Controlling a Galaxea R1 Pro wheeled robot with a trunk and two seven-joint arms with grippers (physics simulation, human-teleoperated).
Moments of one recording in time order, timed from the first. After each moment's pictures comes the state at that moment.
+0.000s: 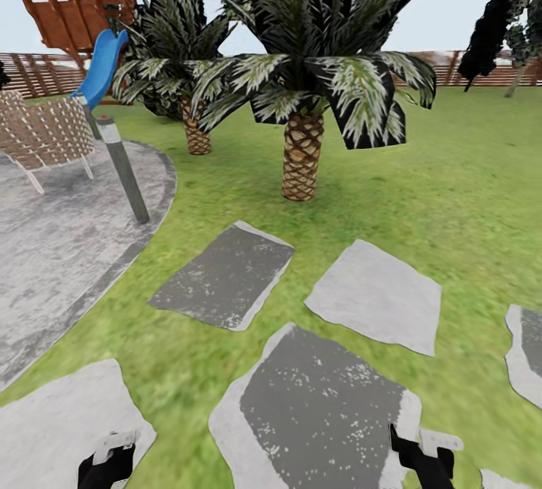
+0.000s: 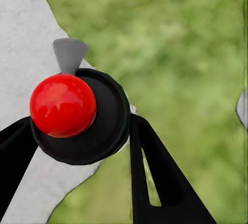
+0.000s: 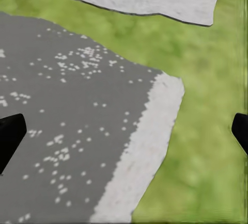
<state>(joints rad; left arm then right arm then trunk) -0.32 0.16 0.19 -0.38 0.05 -0.28 -0.07 -0.35 -0.11 -0.19 -0.31 0.00 -0.46 -0.05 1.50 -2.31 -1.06</state>
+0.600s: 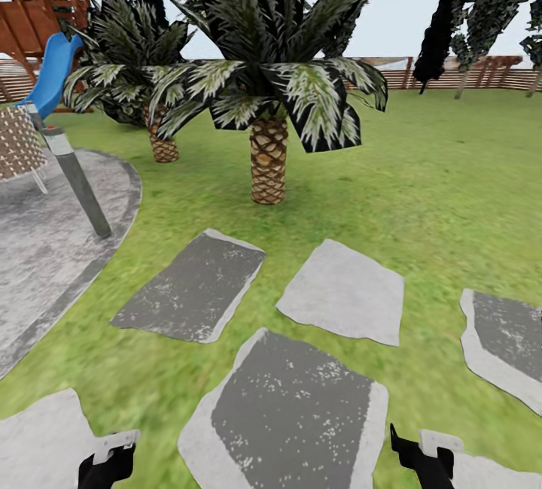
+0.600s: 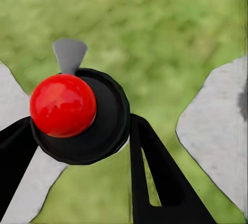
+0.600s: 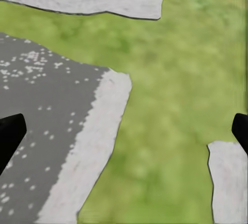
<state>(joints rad) -0.32 0.16 0.19 -0.38 0.05 -0.28 -0.07 -0.35 -0.11 -0.19 -0.31 0.00 -0.46 -0.05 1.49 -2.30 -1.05</state>
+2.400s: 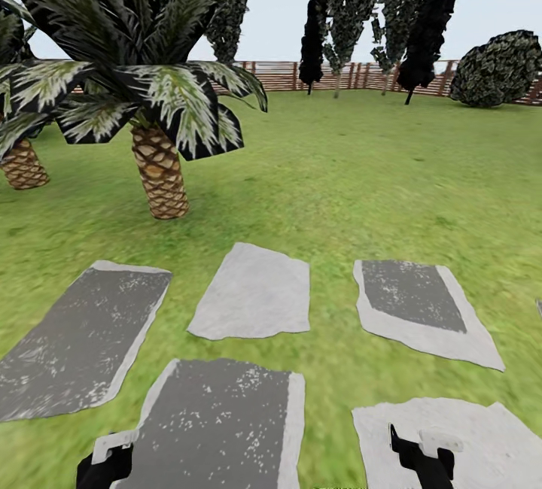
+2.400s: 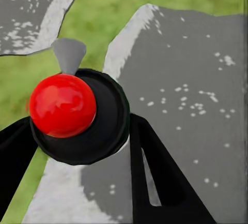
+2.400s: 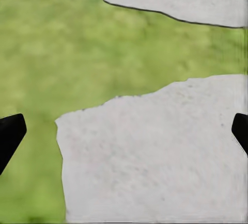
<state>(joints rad) -0.32 0.16 0.19 -0.38 0.05 -0.28 -0.06 -0.35 -0.11 -0.19 -0.31 0.00 -0.46 -0.05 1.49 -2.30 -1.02</state>
